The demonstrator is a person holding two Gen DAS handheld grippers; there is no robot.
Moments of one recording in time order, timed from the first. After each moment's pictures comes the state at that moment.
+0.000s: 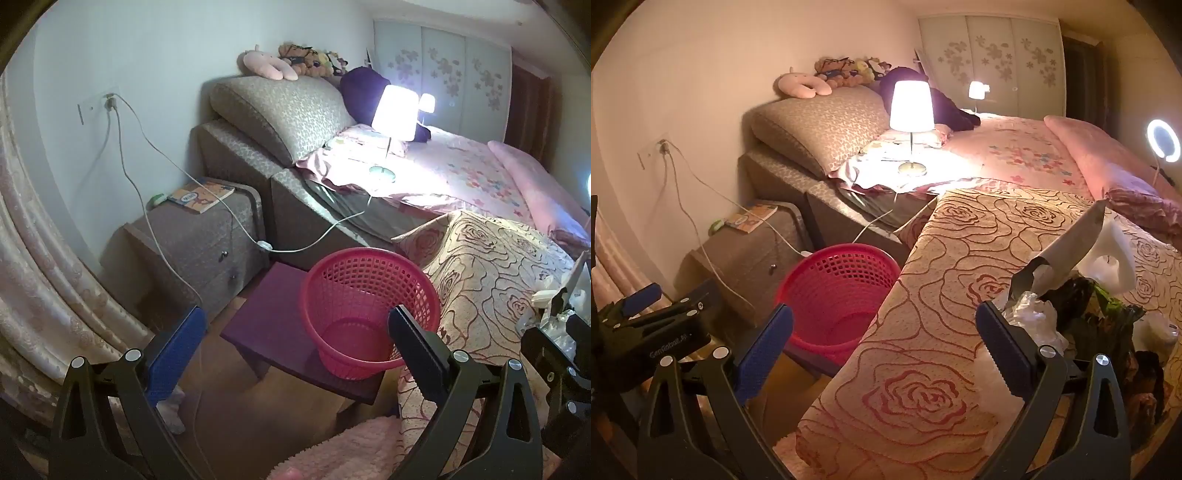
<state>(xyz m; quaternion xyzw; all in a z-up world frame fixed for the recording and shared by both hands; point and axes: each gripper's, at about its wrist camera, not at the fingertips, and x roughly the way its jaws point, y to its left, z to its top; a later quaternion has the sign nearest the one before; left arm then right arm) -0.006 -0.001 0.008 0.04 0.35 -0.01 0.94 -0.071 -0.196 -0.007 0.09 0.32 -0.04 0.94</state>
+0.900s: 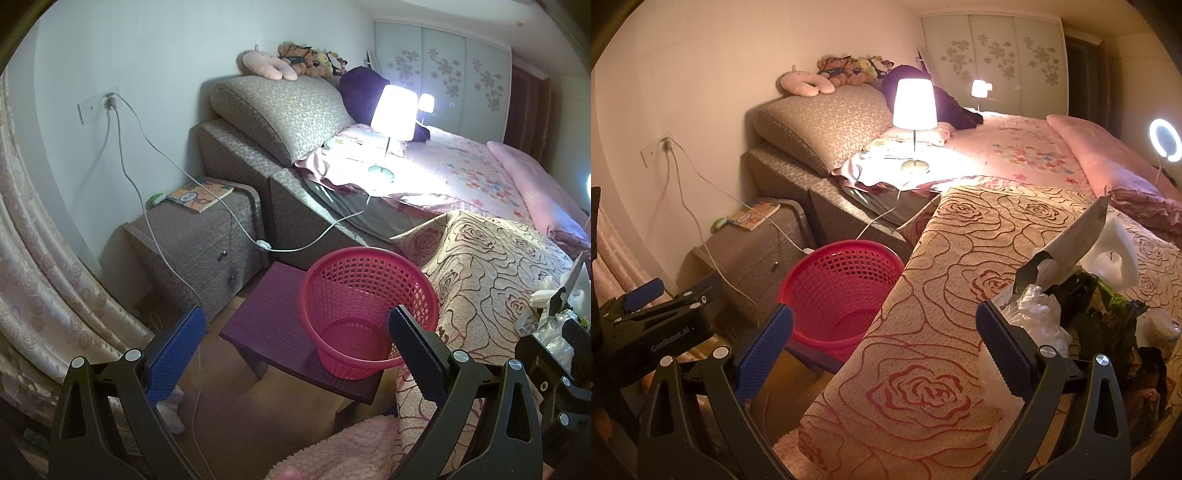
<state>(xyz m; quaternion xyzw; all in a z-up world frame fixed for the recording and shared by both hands) -0.007 -0.002 0.007 0.04 0.35 -0.01 0.94 -0.073 -0.194 -0.008 0.09 0.33 -0.03 0.94</state>
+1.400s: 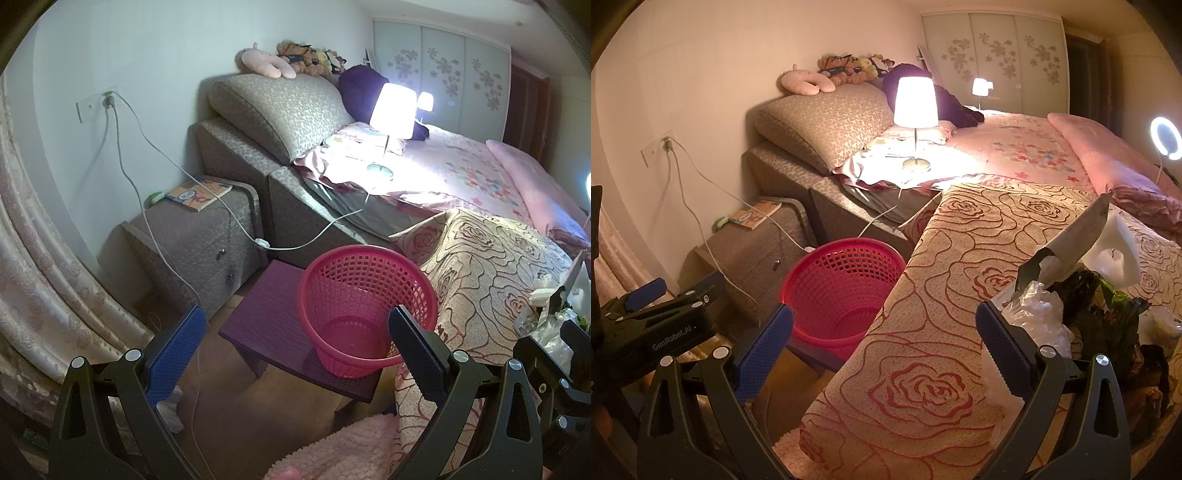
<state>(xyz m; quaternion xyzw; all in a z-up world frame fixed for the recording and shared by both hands) -0.009 -0.004 0.007 0.04 0.35 -0.02 0.94 -0.074 -0.193 -0.008 0.09 0.33 -0.03 0.94</state>
